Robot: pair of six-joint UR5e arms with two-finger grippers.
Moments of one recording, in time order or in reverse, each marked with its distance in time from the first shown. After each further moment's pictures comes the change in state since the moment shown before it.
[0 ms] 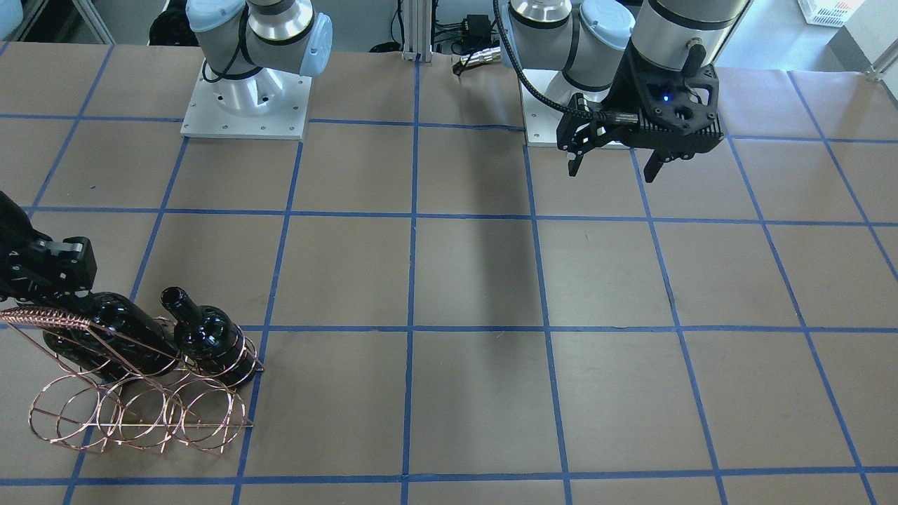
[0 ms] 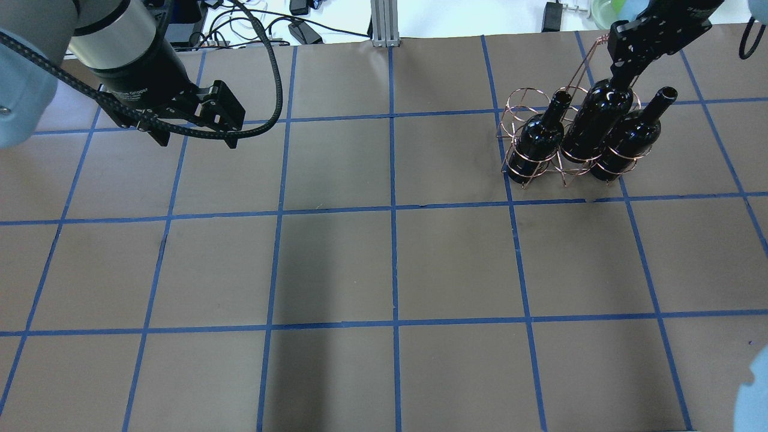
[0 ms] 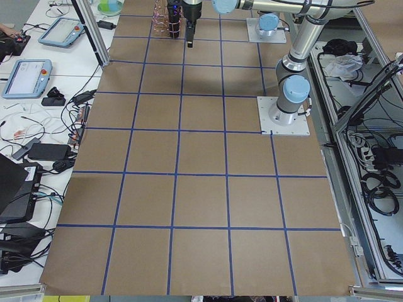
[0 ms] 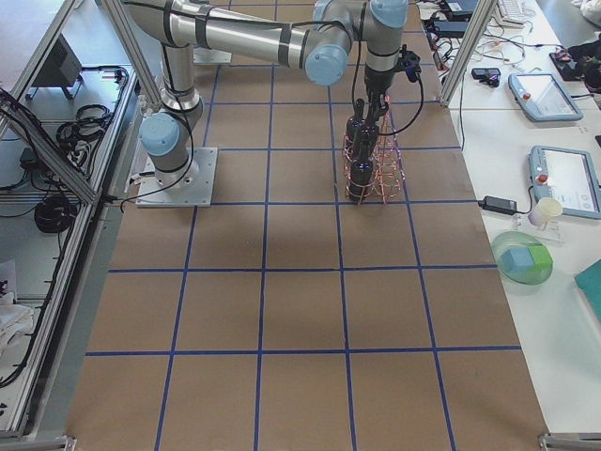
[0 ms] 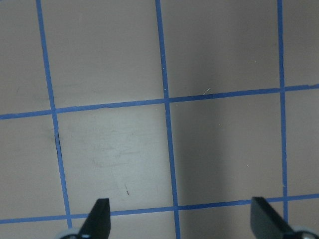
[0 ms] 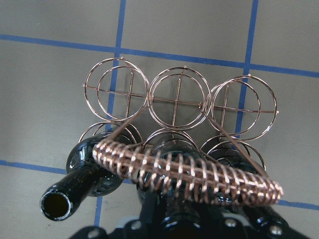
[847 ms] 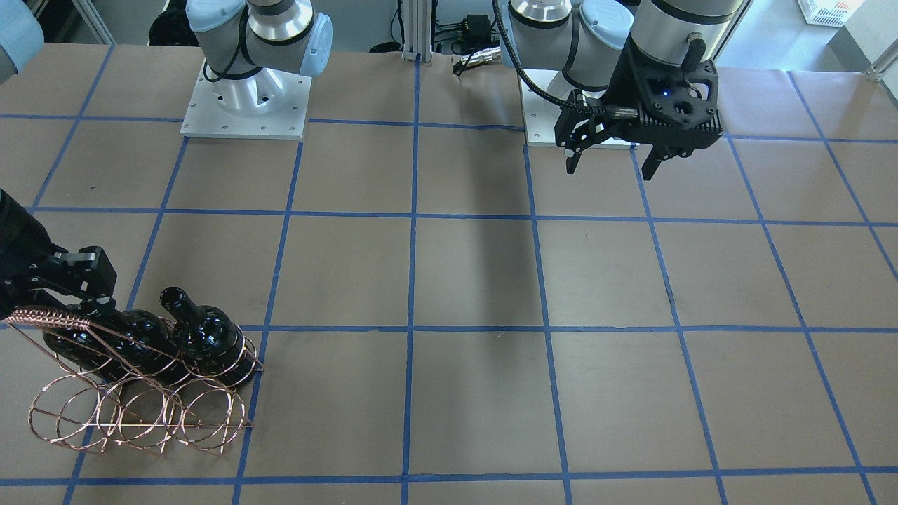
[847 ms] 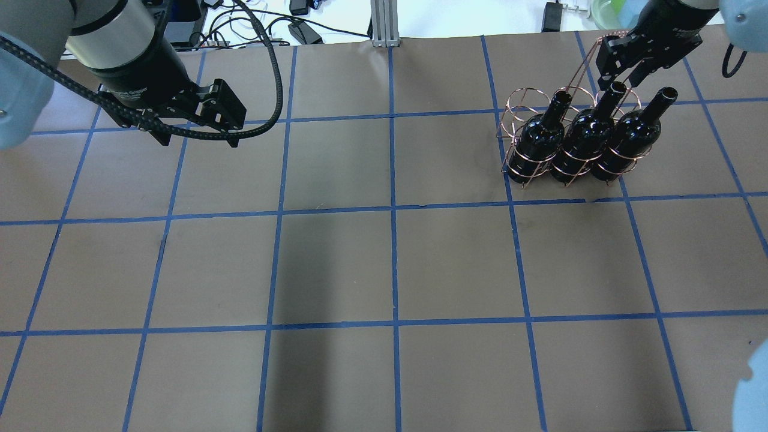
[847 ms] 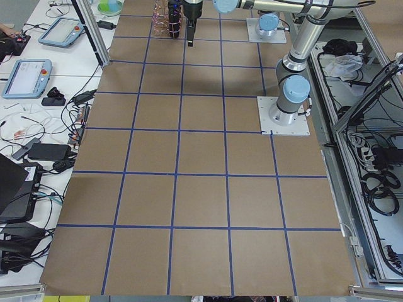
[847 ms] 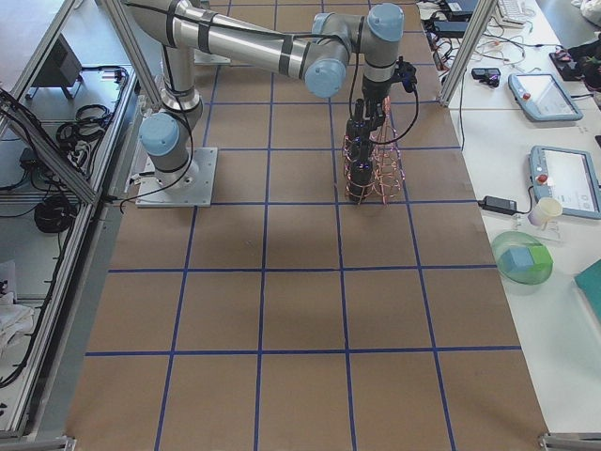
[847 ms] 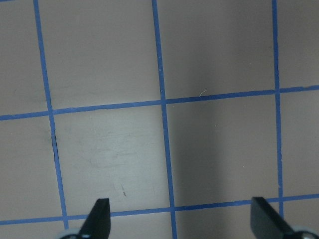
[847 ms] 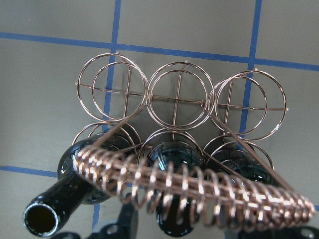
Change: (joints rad) left arm -0.001 0.007 0.000 0.003 -0.010 -0.003; right arm 0.001 -0.006 0.041 -0.038 -0.002 0.015
